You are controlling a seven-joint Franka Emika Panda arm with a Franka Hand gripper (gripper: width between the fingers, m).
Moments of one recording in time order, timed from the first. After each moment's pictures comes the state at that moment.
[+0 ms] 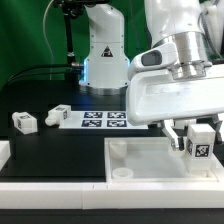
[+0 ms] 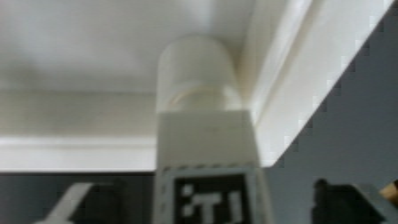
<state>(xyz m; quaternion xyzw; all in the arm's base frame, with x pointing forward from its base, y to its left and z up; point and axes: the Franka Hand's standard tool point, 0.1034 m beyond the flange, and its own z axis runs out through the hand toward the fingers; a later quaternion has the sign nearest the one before) 0.623 0.115 0.067 -0.96 -0.05 -0.27 0.05</state>
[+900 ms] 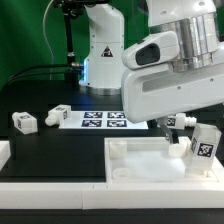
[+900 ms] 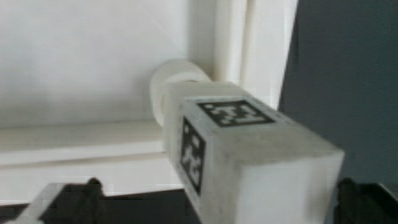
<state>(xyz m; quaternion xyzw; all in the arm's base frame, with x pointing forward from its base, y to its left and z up) 0.640 0.105 0.090 -0.99 -0.02 -0.06 0.11</state>
